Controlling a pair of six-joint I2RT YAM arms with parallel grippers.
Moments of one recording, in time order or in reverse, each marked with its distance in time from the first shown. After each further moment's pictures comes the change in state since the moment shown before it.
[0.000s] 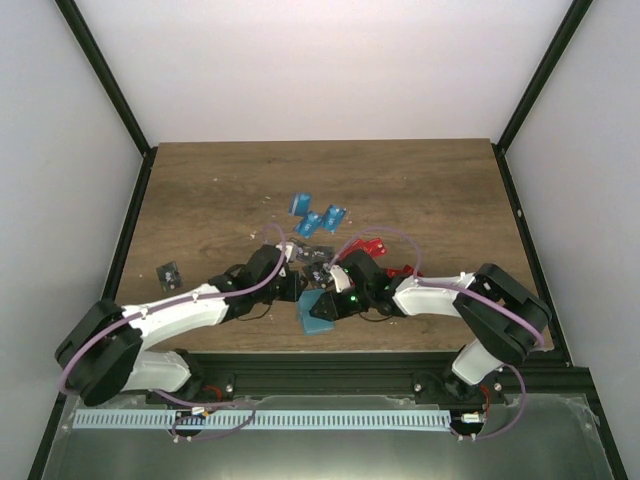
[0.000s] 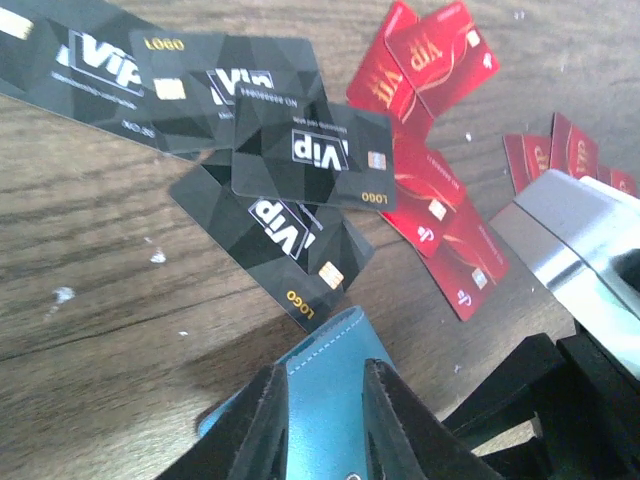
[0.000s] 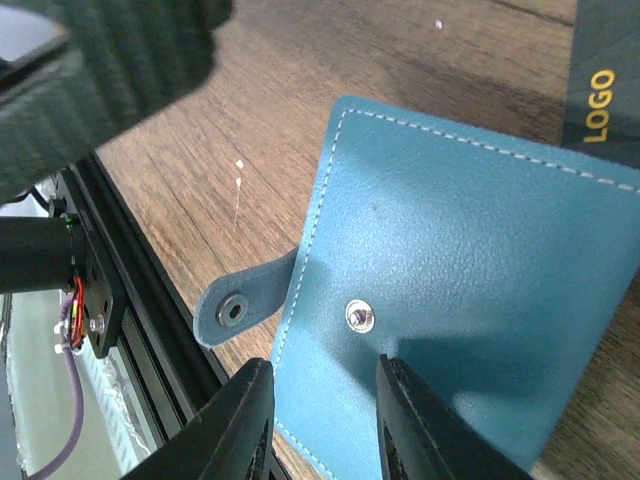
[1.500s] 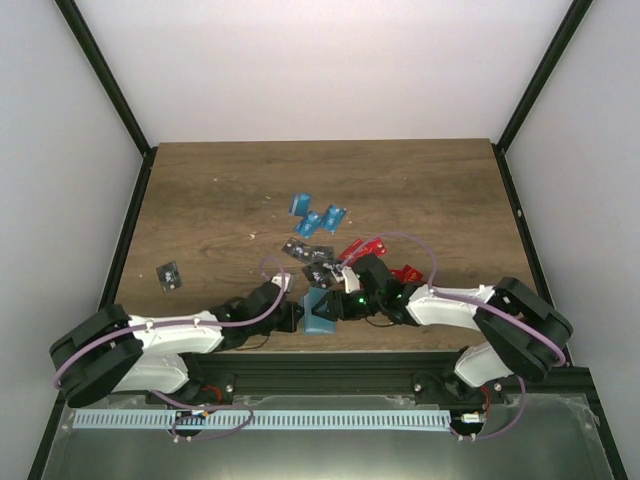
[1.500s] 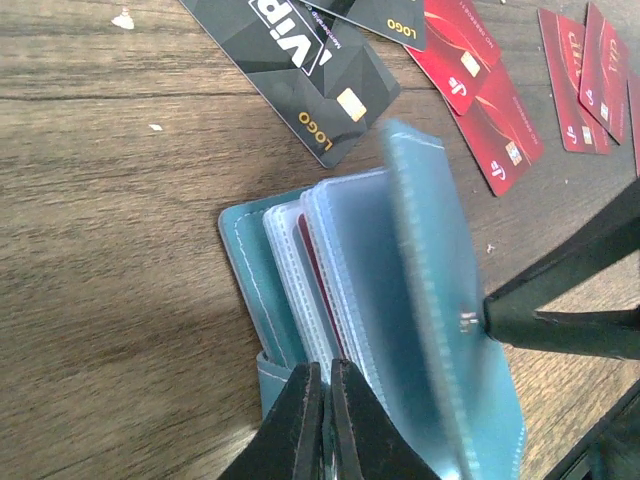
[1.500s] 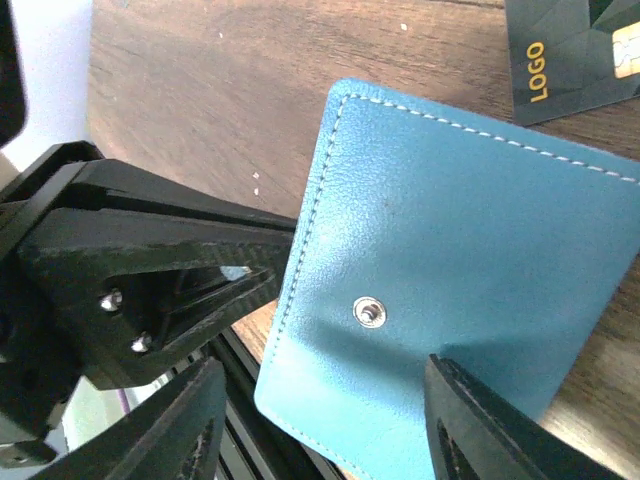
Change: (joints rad) left arm -0.169 -0.005 -0.239 0.219 -0.061 -0.164; right arm -0.005 -0.142 -0.107 0.053 0.028 0.161
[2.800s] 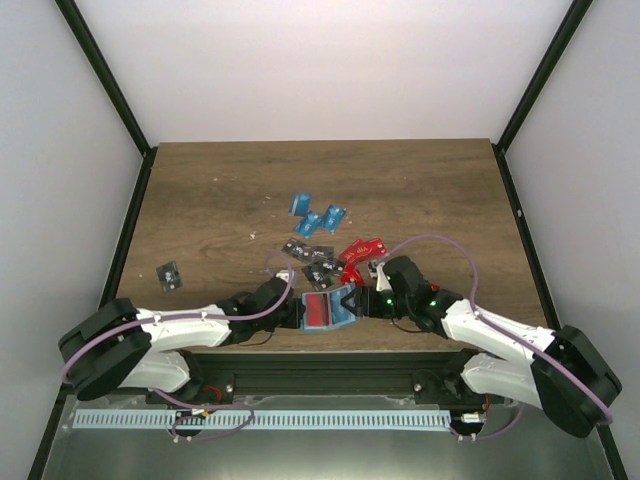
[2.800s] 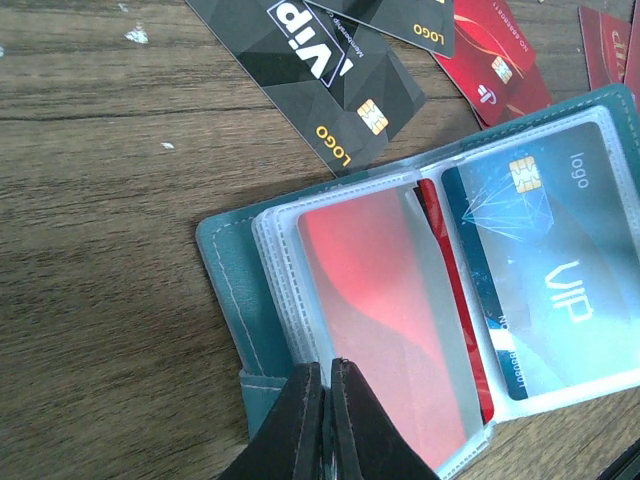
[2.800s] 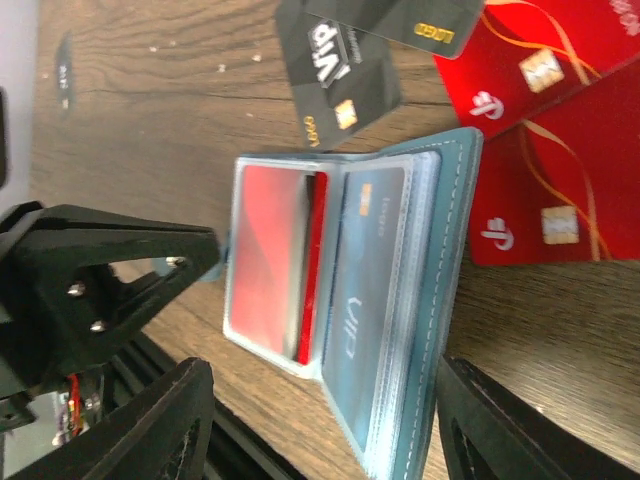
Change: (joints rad) left arm 0.002 0.045 0.068 -0.080 -0.031 -0.002; right arm -0.114 -0.328 -0.098 -0.272 0.183 0.012
